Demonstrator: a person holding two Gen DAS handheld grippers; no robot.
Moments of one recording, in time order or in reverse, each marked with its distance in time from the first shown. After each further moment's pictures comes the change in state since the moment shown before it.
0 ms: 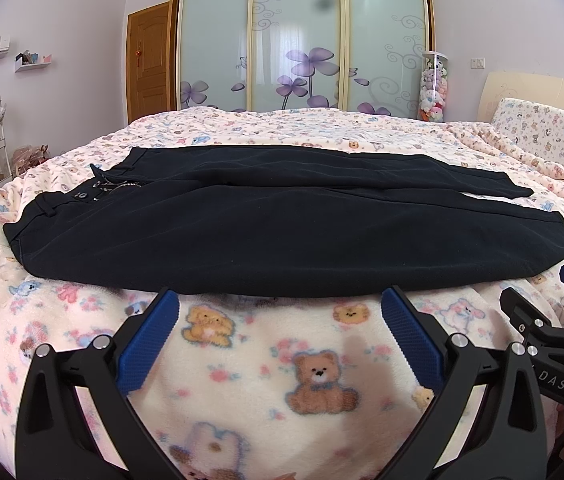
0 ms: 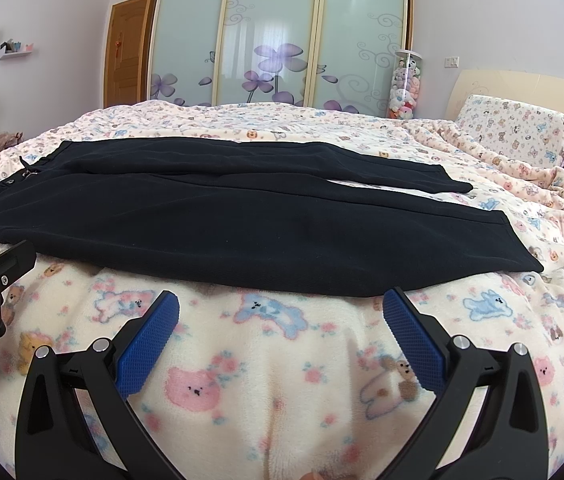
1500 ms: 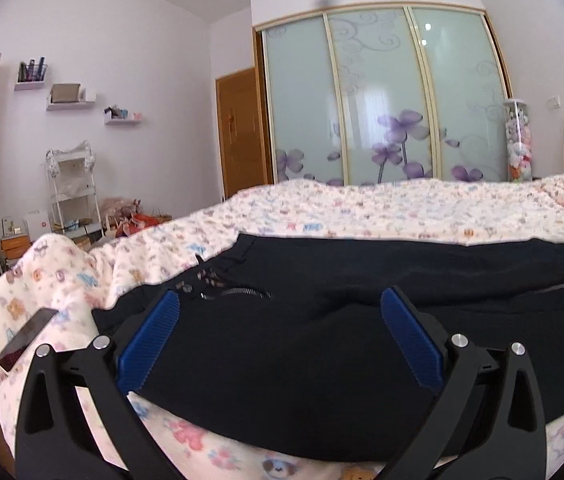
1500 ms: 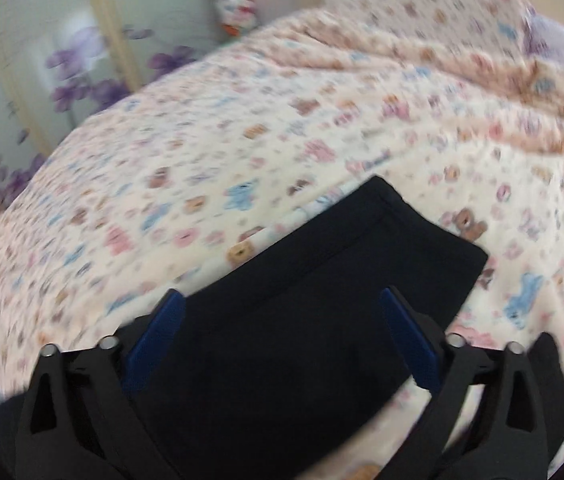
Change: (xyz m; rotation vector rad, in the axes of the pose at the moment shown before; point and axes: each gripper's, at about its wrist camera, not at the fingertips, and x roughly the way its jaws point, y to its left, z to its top) left arm 0.005 0.045 0.064 -0.036 -0.235 0.372; right arm 0.317 -0.225 0.222 0.634 0.323 -0.315
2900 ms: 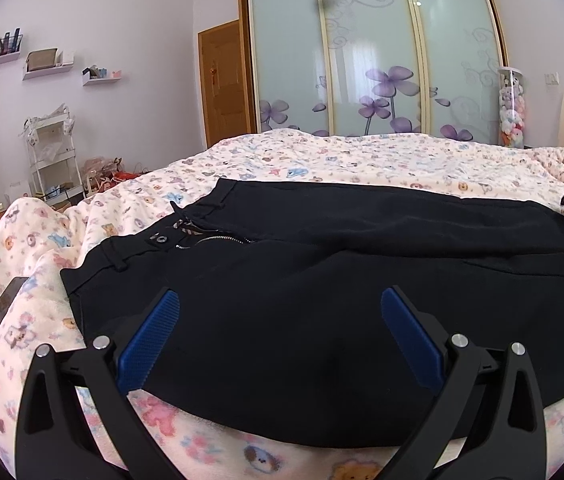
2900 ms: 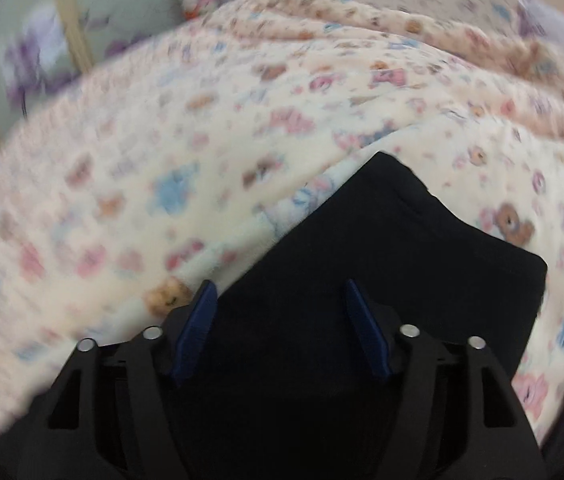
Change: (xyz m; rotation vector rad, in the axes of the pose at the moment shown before) left arm 0.032 0.001 -0.023 0.003 0.180 -0.067; right arm 0.096 -0.002 0.002 -0.033 0.022 -0.163
